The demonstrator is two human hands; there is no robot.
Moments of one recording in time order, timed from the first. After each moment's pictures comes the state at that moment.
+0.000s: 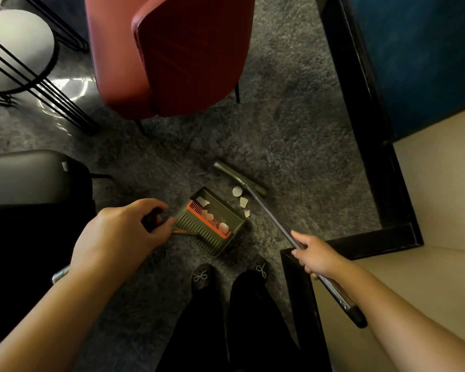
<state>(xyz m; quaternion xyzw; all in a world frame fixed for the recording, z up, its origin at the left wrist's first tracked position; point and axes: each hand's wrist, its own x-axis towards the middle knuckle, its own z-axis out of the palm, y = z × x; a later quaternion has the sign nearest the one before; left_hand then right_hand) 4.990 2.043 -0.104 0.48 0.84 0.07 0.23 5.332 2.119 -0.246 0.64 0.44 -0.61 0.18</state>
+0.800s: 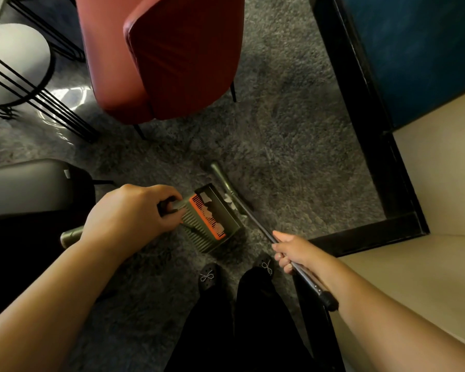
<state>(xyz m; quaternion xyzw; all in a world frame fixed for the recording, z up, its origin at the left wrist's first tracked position) 4.978 2.070 -0.117 0.63 0.76 0.02 0.17 5.291 2.099 -0.271 0.64 0.20 -0.74 0.08</state>
